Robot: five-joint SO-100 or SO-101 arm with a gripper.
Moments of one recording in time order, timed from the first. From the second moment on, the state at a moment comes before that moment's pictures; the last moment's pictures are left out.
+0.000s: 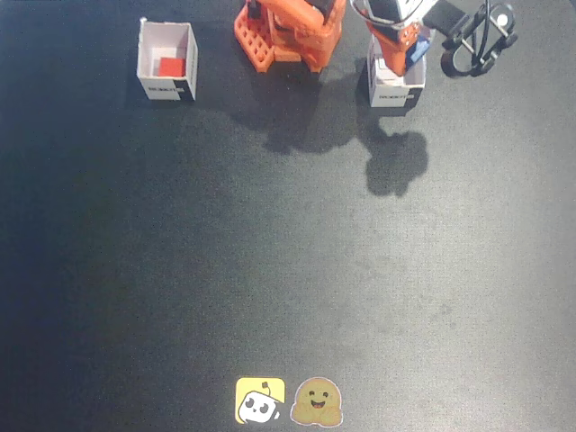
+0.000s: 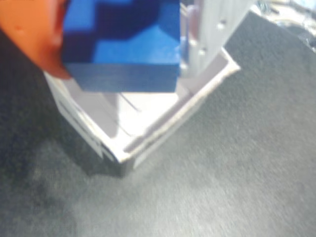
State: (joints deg) arm -72.2 148.9 141.9 82.0 111.8
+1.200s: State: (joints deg) arm -70.8 178.6 155.3 80.4 110.6
